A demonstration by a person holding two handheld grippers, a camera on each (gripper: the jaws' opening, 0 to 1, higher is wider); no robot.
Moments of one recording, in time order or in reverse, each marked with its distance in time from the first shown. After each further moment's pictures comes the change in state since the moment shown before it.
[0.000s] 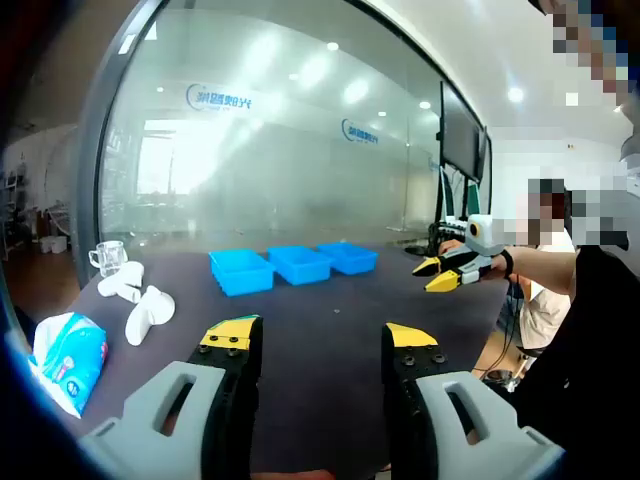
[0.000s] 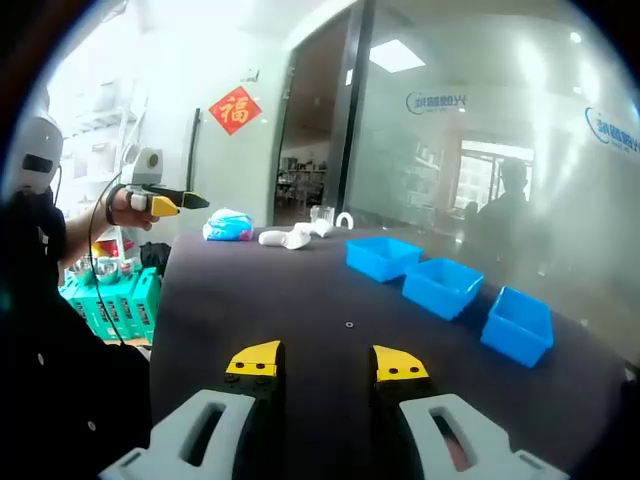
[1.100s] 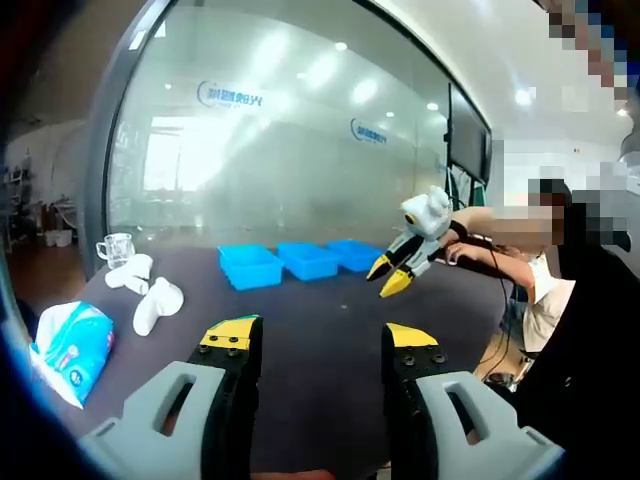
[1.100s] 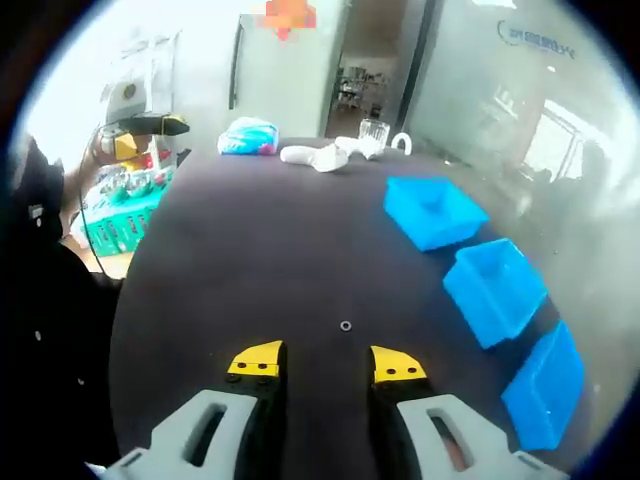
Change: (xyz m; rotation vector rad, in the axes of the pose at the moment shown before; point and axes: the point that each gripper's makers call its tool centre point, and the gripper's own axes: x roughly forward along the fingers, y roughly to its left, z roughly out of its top) left arm -0.008 0.011 -0.008 -0.020 0.003 0.028; right arm 0.100 -0.012 -0.010 -0.200 0.431 0.239
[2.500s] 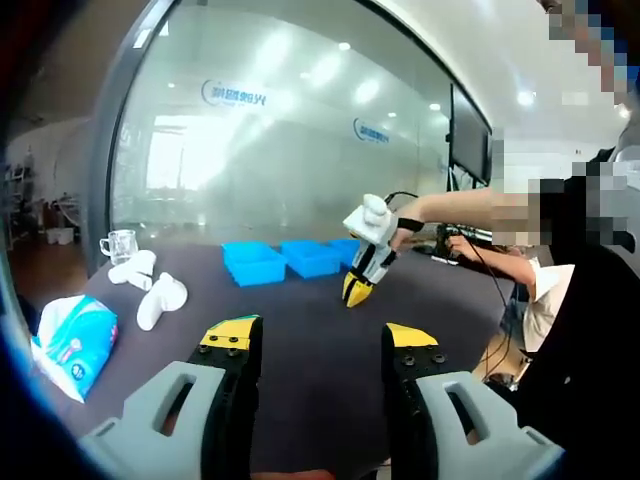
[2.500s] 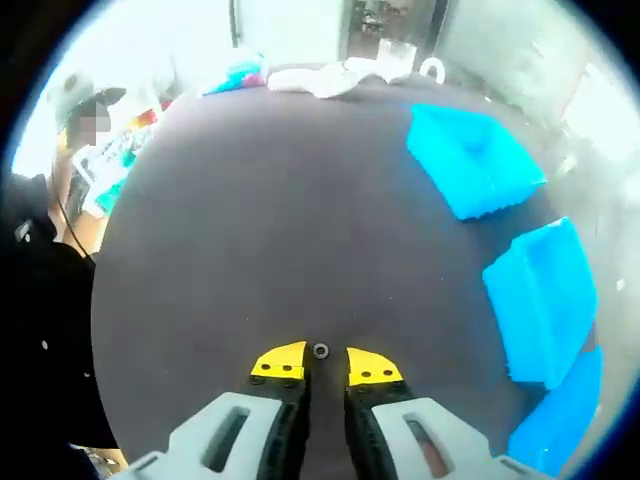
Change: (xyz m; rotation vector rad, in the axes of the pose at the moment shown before) left arm -0.006 0.003 -0.004 -0.006 -0.002 0.007; right arm 0.066 -0.010 -0.011 -0.002 0.317 0.152
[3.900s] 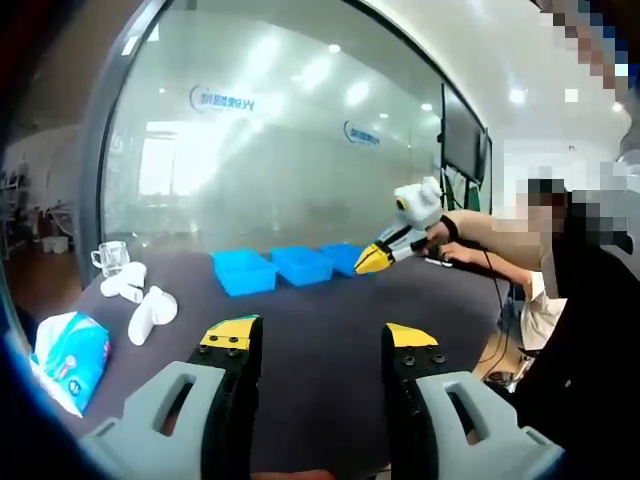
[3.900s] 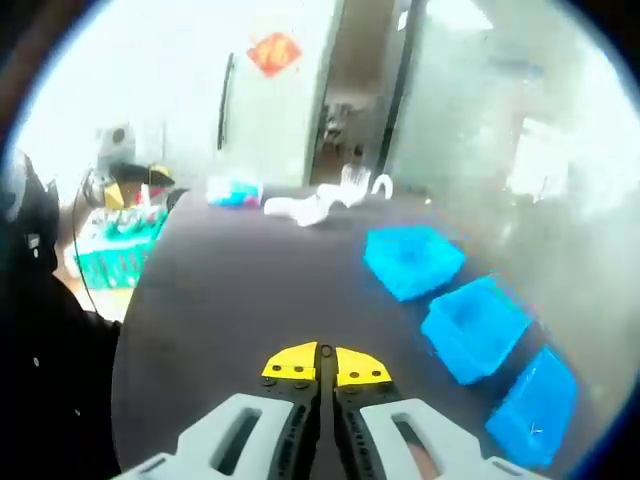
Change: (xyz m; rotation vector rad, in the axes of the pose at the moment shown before) left arm 0.011 -0.014 0.013 0.027 -0.010 -0.029; right arm -0.114 0.015 0.026 0.068 -0.604 -0.231
